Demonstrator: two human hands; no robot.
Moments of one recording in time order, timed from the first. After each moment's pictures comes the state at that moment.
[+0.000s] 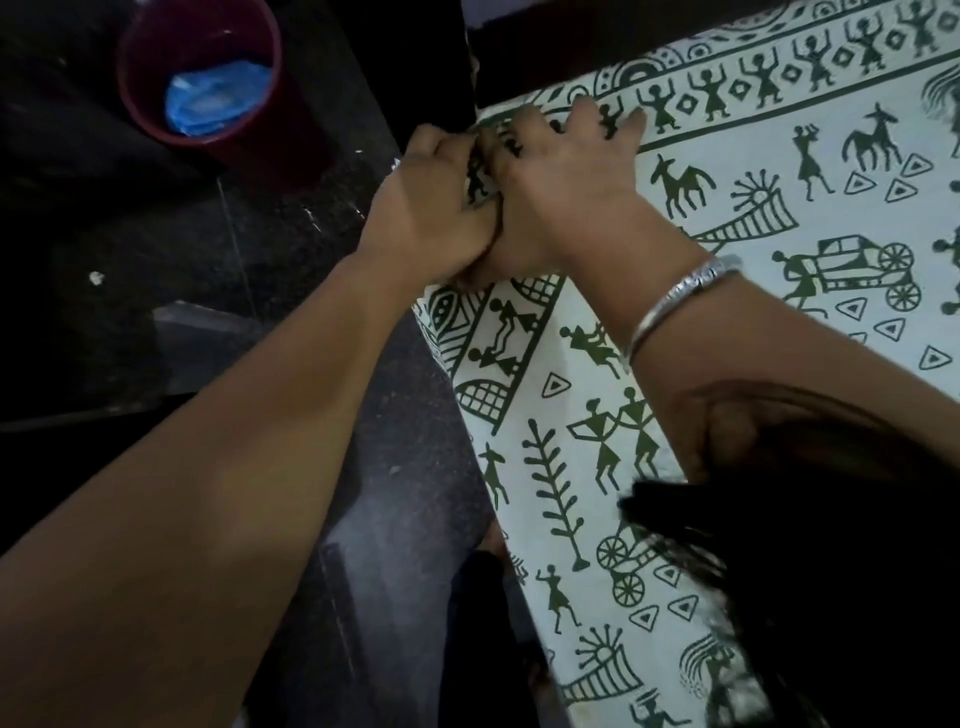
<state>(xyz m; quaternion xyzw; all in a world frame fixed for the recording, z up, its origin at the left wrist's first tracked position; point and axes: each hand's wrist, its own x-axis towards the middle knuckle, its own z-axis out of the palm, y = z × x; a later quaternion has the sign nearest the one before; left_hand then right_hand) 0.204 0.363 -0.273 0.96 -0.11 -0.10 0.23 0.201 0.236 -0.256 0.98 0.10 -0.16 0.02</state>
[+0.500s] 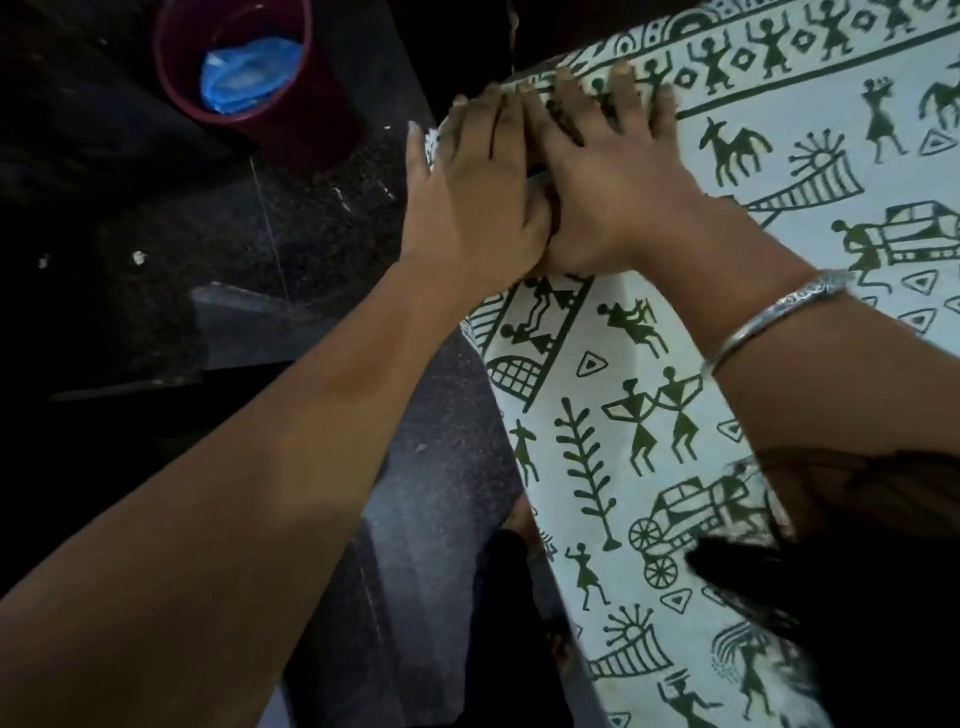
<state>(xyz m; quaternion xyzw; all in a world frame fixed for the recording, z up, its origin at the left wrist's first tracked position) 0.178 0.355 -0.271 0.99 -0.14 -0.06 0.06 0.184 0.220 -0.273 0.98 0.13 -0.13 -0.08</state>
